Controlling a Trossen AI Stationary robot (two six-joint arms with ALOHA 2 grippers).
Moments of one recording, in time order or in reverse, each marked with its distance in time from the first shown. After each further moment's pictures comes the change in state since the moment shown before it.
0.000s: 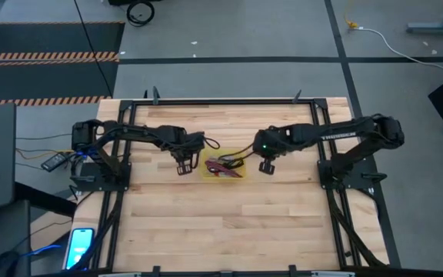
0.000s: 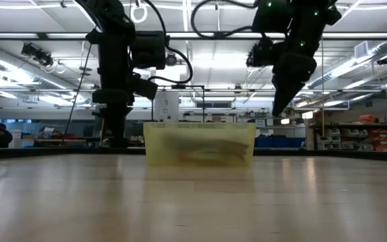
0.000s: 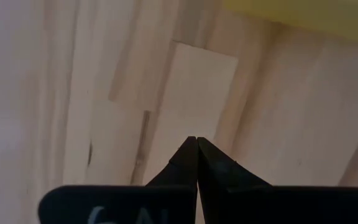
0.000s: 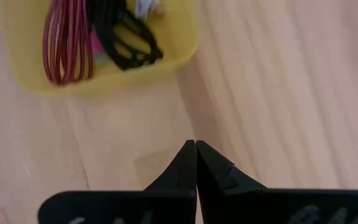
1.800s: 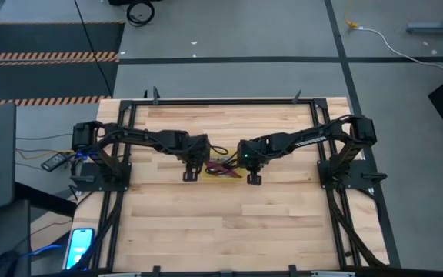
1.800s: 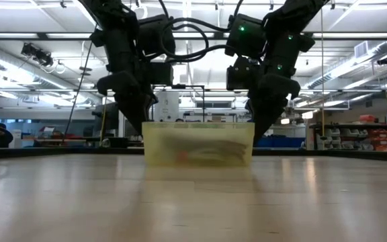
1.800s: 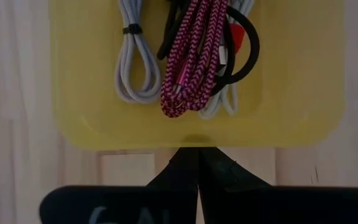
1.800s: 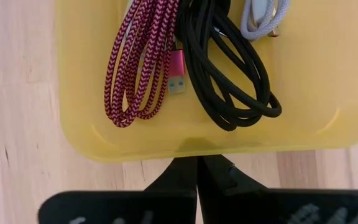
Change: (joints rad) left arm -0.067 0.006 0.000 0.234 0.175 0.201; right arm 0.036 0.285 0.055 0.225 -0.191 -0.100
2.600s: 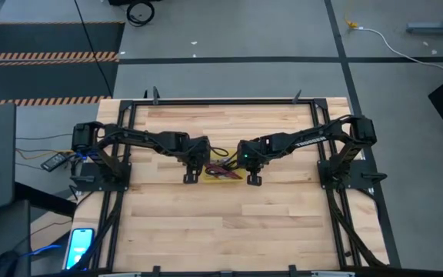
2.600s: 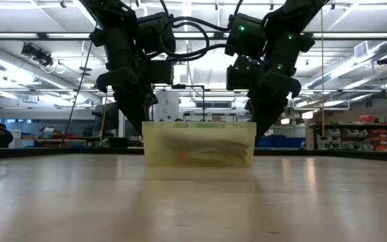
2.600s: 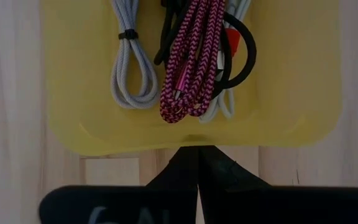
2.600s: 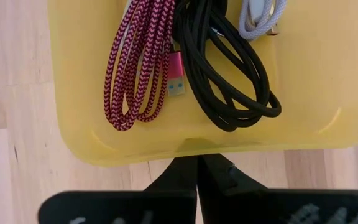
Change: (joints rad) left arm -0.021 0.000 0.000 0.016 0.025 -0.040; right arm 0.002 0.001 0.000 0.009 -0.018 0.003
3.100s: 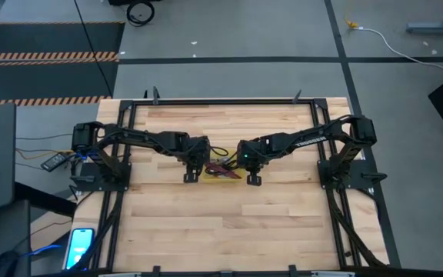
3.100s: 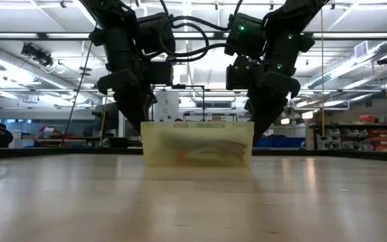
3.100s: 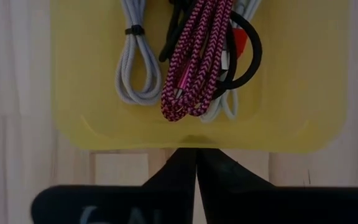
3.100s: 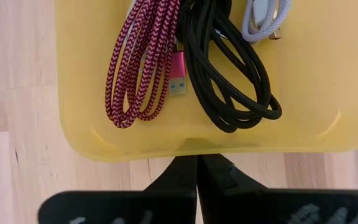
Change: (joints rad) left arm 0.000 0.000 0.000 -0.008 -0.033 -0.005; right arm 0.000 0.000 0.000 0.005 0.000 0.000
